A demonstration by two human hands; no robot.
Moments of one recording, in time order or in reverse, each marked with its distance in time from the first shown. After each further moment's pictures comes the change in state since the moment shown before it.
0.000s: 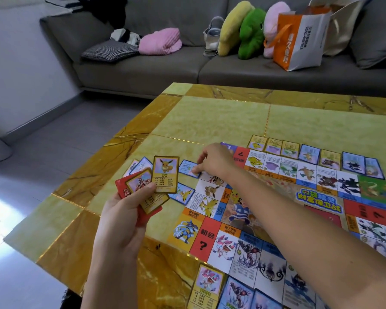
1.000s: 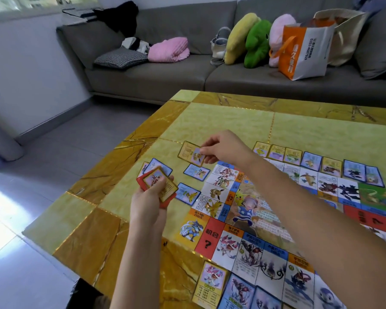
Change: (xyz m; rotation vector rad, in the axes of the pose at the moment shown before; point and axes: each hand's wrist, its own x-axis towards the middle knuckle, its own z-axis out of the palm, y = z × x) left_hand 0.035 -0.021 0.011 -0.208 0.032 -0.015; right_hand -0.031 -0.021 -0.056 0.537 -0.111 -0.099
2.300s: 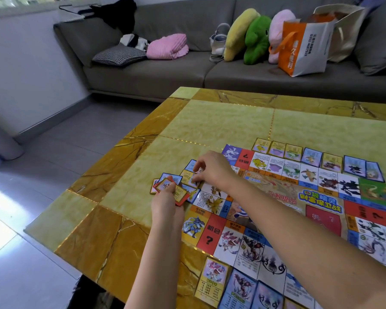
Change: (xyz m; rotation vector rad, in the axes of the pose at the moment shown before) left_hand 0.032 -0.041 0.008 -0.088 0.160 -0.237; right_hand 0.008 0.042 0.051 -0.504 0.039 -0.063
